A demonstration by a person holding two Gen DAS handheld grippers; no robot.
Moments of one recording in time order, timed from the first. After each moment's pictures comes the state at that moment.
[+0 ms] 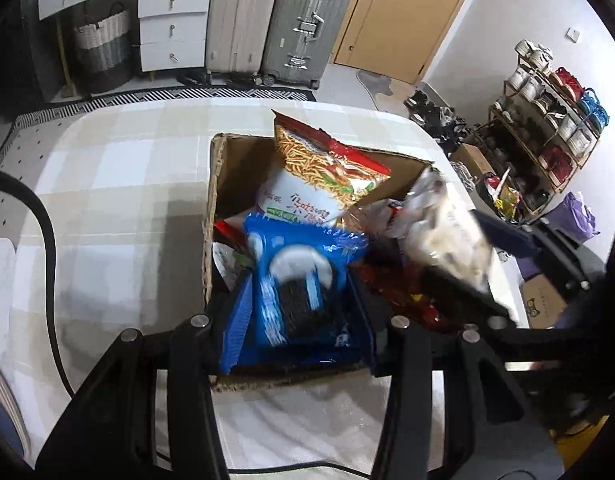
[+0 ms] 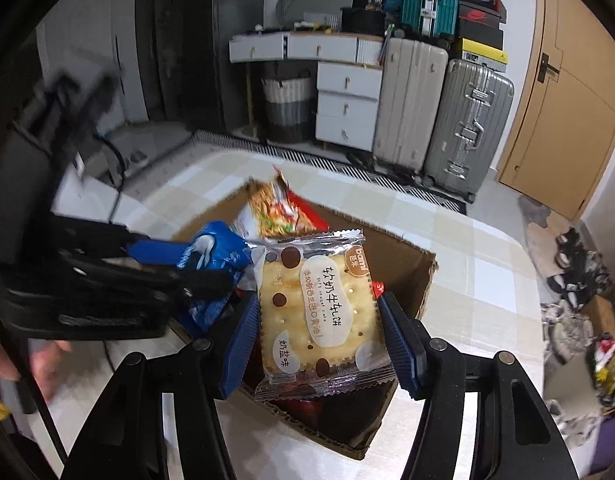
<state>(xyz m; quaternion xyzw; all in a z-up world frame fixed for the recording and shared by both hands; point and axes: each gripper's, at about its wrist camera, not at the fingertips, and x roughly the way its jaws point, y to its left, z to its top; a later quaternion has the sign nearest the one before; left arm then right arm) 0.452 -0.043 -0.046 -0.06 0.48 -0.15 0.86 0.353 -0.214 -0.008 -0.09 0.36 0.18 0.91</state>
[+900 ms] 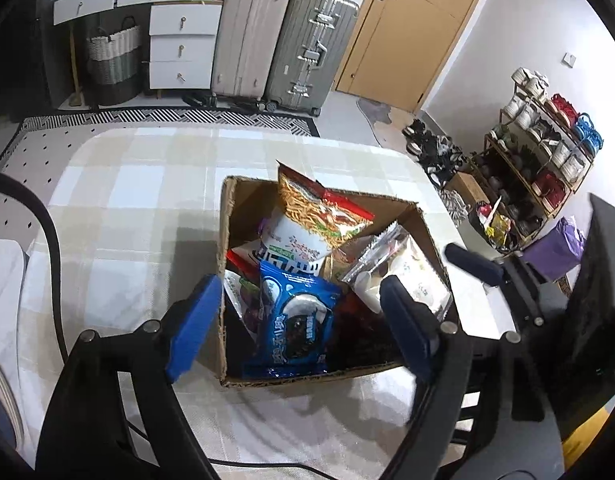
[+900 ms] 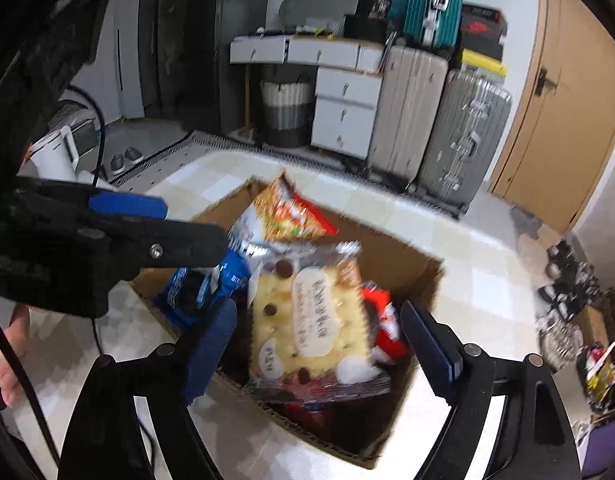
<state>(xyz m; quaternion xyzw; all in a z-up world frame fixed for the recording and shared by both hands) 0.415 -0.026 0.005 -0.09 0.43 -0.14 0.89 0.340 -0.206 -0.006 -0.11 0.32 0.17 0.93</state>
